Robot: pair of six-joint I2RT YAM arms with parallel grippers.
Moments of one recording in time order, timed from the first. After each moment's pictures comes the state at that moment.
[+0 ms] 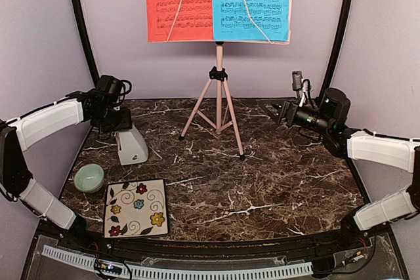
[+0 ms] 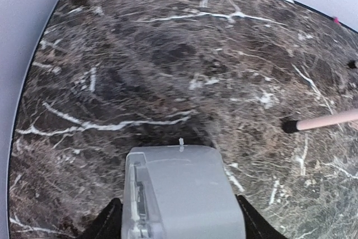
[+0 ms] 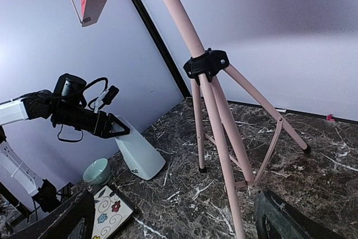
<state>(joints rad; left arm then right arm) -0.32 1.44 1.16 -0.65 -0.26 -0.46 0.42 1.27 0.71 0.57 -0.58 0.45</state>
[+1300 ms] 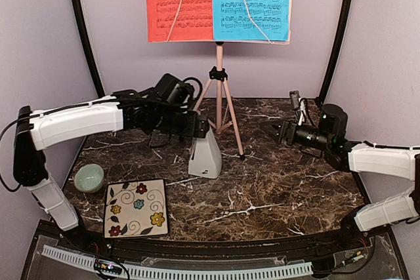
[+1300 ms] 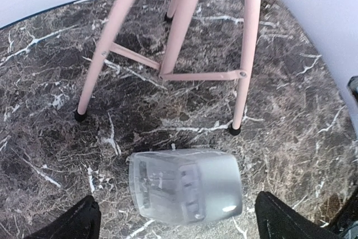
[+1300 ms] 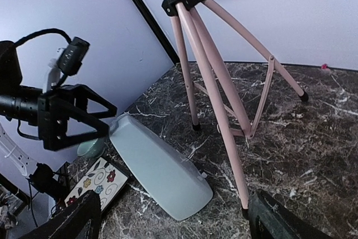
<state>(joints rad) -0.90 1.72 1.51 -0.60 -0.28 -0.55 0.44 1.22 0.57 0.52 -0.56 0.44</state>
